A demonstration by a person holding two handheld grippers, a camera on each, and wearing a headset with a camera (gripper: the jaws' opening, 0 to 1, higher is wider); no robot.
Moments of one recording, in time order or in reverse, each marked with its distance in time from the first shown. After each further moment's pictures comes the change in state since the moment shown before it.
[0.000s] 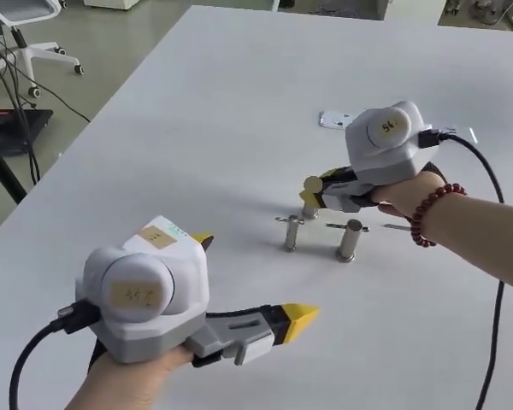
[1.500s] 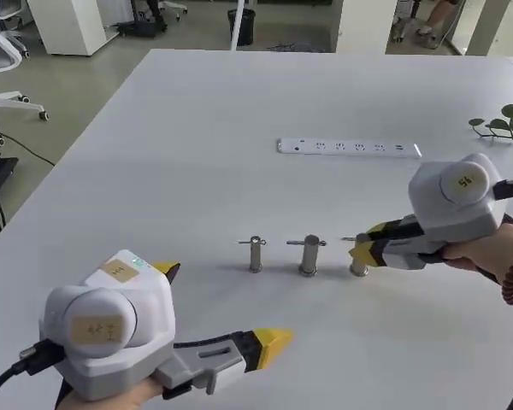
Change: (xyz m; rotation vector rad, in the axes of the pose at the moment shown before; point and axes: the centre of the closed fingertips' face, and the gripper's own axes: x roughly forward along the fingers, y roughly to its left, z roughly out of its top) left arm -0.012 -0.013 0.002 0.023 -0.004 -0.008; right arm -0.109 0.025 -0.081 0.025 0.047 0.002
